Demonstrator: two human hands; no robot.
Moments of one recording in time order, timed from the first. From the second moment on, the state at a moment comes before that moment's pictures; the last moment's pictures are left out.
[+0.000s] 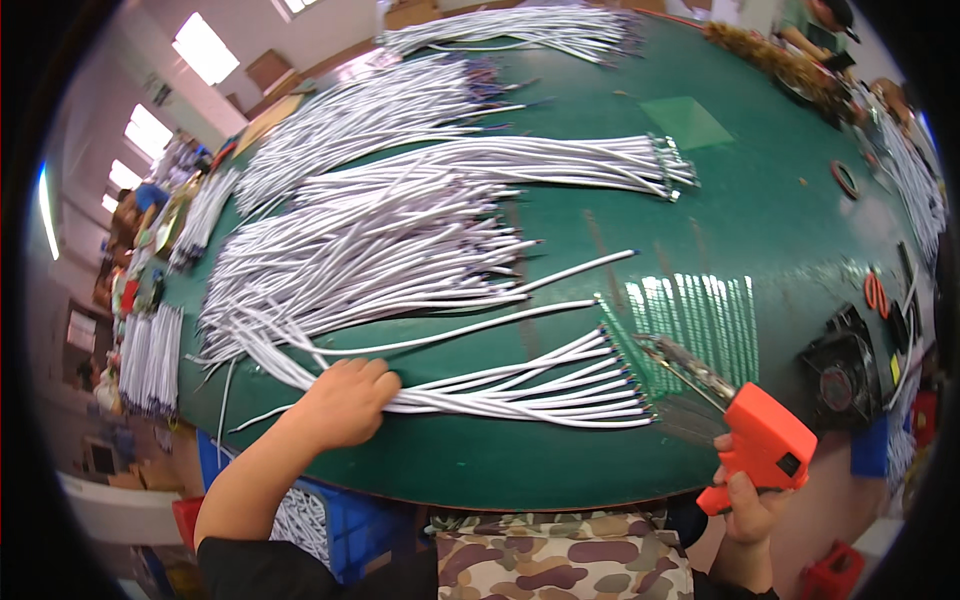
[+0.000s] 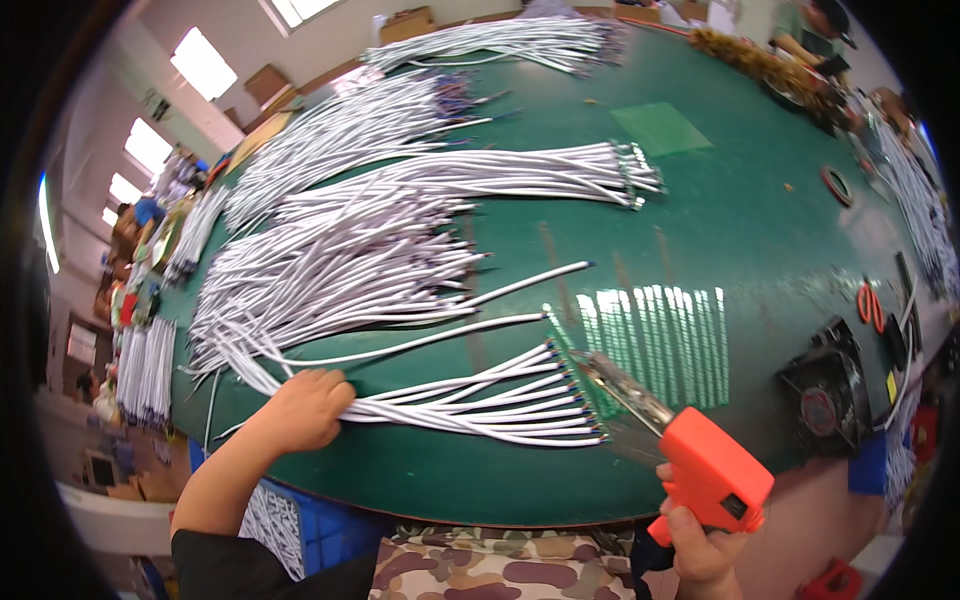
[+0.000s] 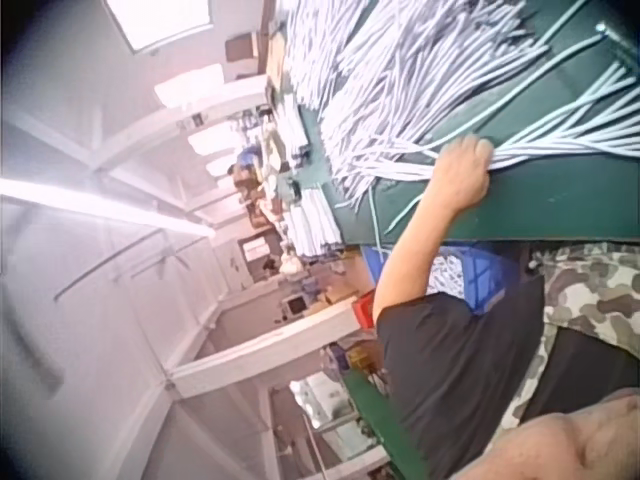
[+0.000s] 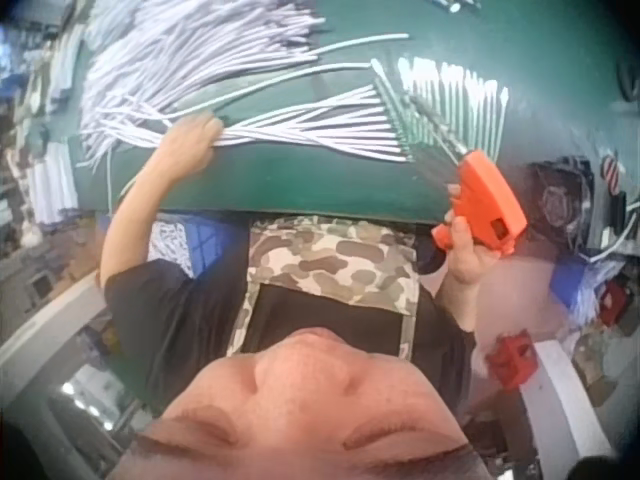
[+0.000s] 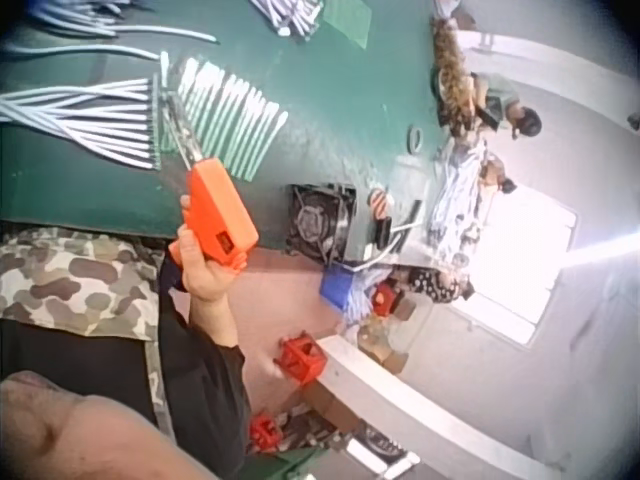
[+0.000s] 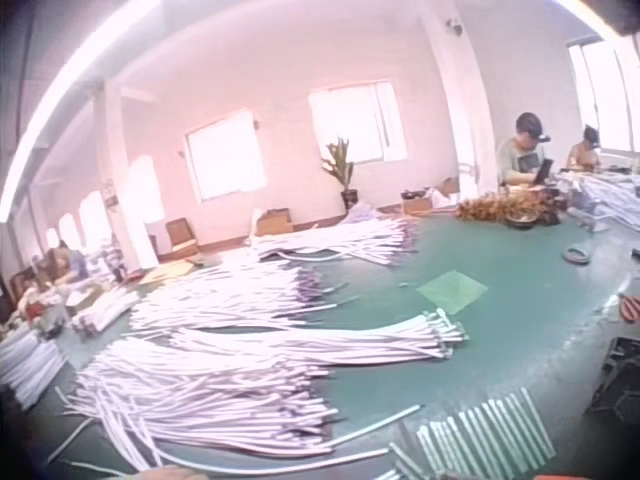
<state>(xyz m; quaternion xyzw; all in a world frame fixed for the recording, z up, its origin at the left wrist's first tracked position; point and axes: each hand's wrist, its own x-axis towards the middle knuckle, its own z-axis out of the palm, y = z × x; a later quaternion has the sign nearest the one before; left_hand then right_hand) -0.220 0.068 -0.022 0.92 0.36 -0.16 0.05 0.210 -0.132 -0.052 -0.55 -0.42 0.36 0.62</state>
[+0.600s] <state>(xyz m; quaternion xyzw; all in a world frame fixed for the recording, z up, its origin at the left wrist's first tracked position) -0.076 0.051 -0.067 0.97 0.21 0.11 0.06 0.211 -0.130 -0.040 -0.55 -0.38 0.35 0.66</state>
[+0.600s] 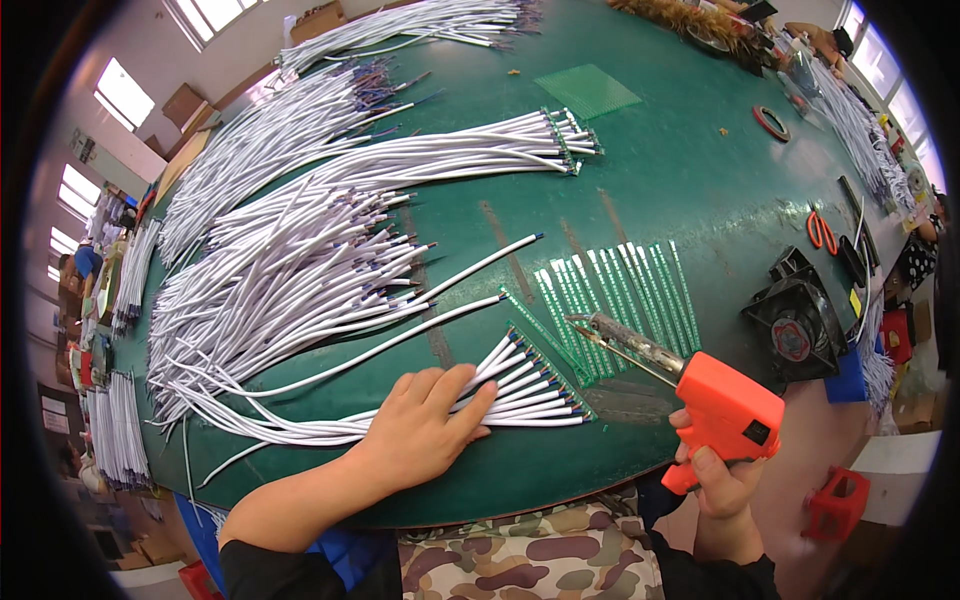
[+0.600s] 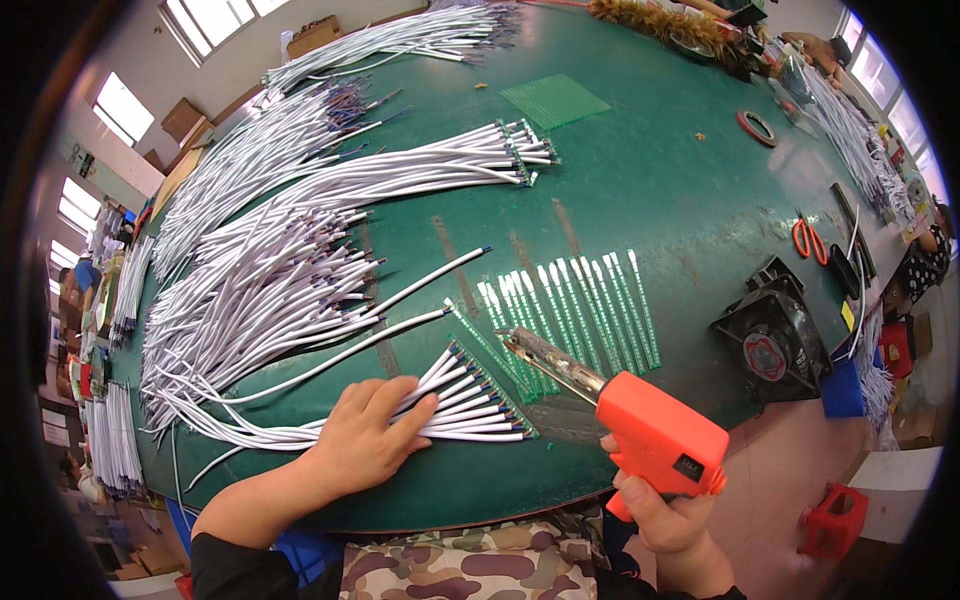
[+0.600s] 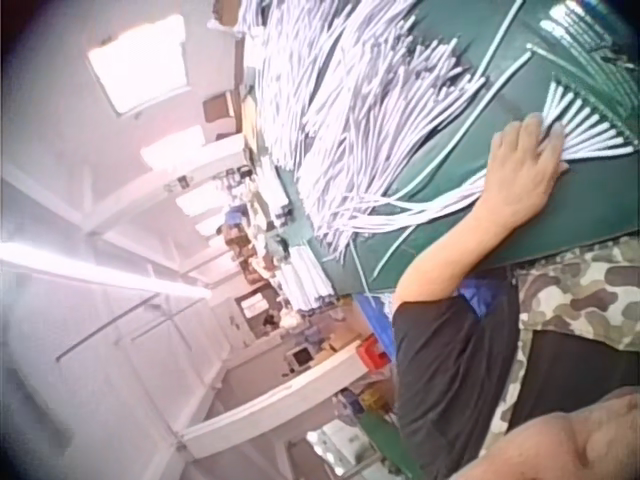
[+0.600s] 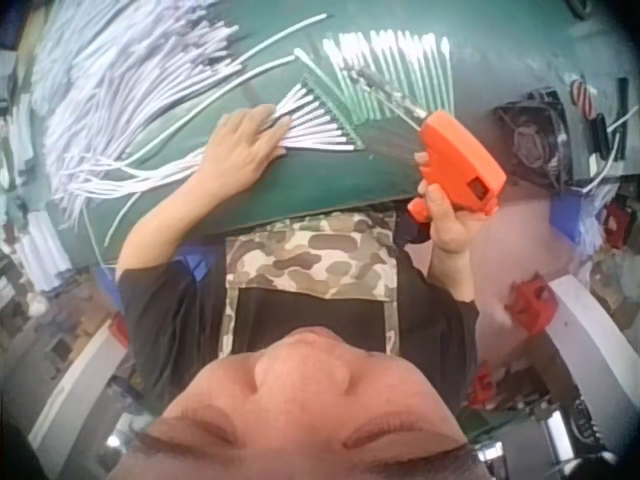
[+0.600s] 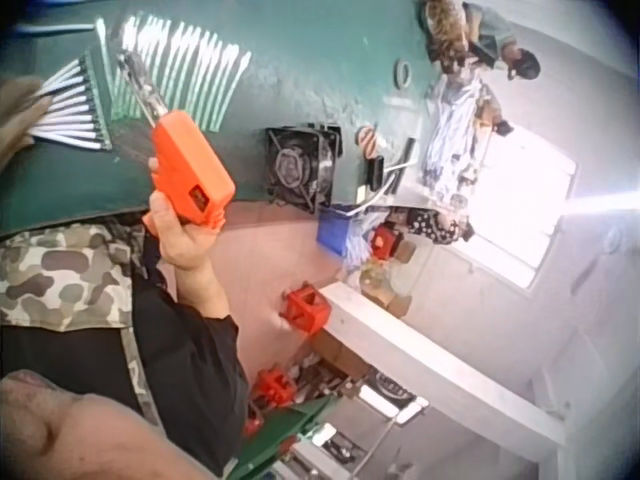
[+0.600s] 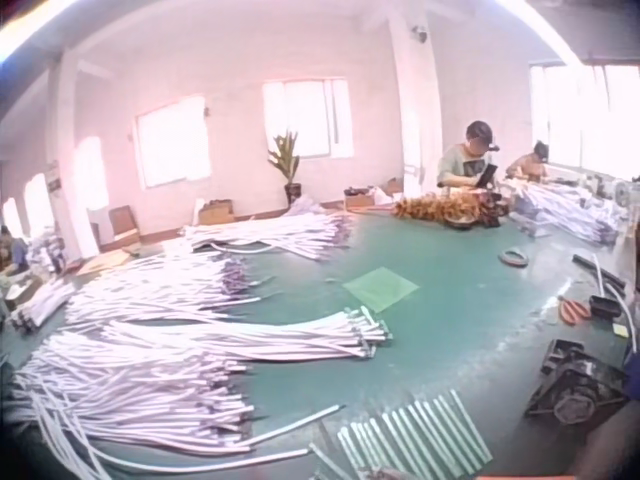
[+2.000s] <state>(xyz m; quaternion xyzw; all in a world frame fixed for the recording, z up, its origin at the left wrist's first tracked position) -0.151 0.214 0.014 0.88 0.38 0.29 -0.08 0.215 -0.130 -0.059 -0.56 -0.38 0.33 0.66</state>
